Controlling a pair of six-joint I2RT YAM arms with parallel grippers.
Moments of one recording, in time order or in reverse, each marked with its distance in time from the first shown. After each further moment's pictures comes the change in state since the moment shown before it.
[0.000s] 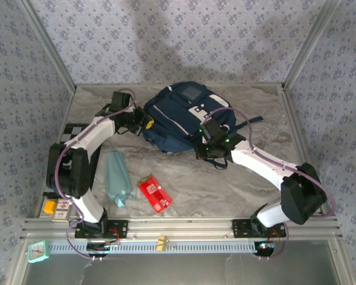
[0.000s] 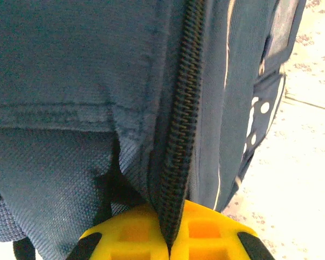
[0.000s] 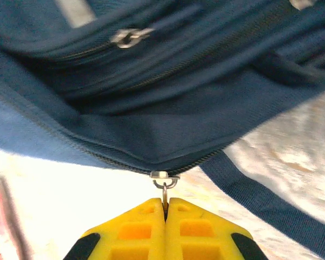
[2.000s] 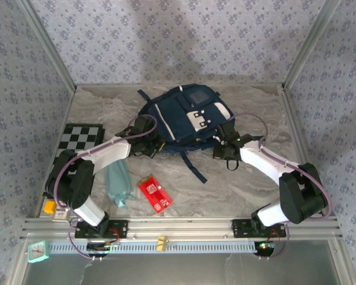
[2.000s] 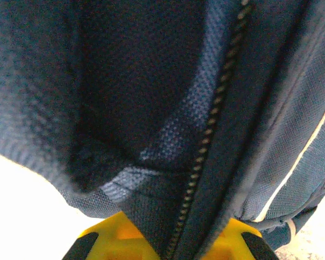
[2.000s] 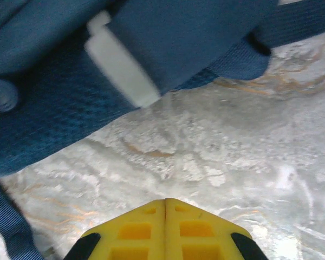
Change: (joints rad) left arm -0.290 -0.110 -0.312 0.149 -0.327 -0.268; right arm -0.186 -0.018 -0.137 -0.016 0.103 0.057
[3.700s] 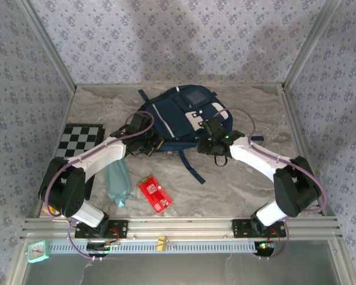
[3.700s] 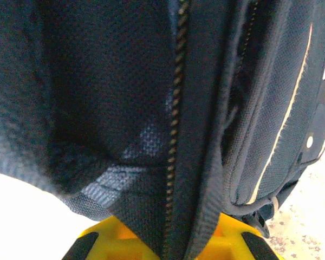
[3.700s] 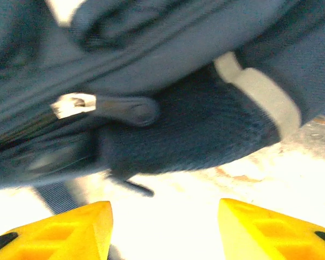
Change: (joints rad) left arm 0.008 -0.086 0.019 -0.068 0.004 0.054; right arm 0.107 0.062 0.116 0.043 -0.007 0.051
